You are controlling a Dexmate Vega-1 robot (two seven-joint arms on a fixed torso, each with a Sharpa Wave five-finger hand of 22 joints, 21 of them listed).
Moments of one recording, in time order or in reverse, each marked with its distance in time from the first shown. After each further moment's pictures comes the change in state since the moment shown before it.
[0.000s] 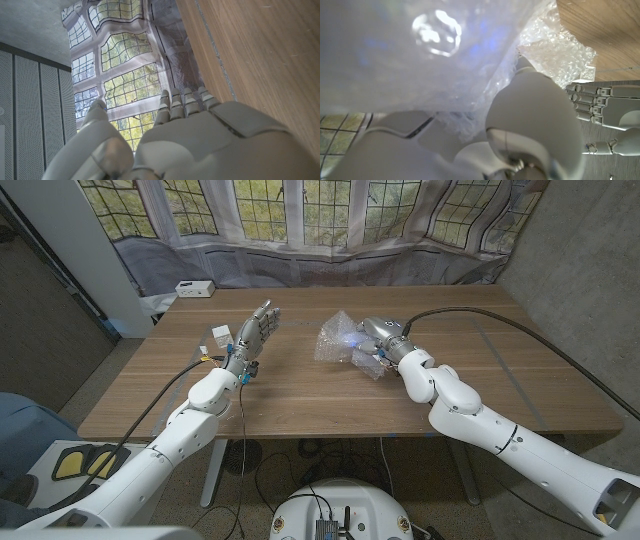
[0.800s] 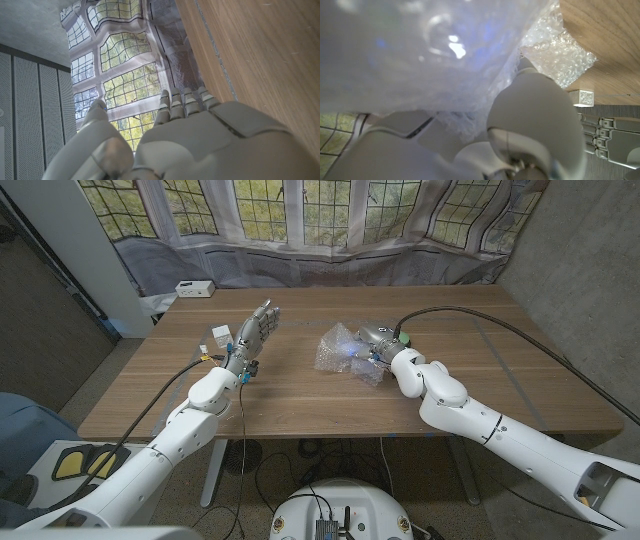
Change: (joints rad) left arm -0.001 0.003 0.000 -0.007 0.006 0.009 0.010; left_hand 0.000 0.000 0.000 0.000 0.000 0.000 0.000 0.000 0.000 0.006 0.006 0.000 0.000 0.000 0.000 0.000 0.000 0.000 0.000 0.000 0.000; right arm 0.079 0.031 -0.078 0.094 -0.010 -0.034 0.094; right_hand -0.018 0.000 -0.004 -0.004 0.000 -0.023 -0.001 -0.009 0.000 -0.023 0.009 -0.011 0.000 -0.024 0.006 -0.008 0.003 -0.027 0.008 -0.021 0.000
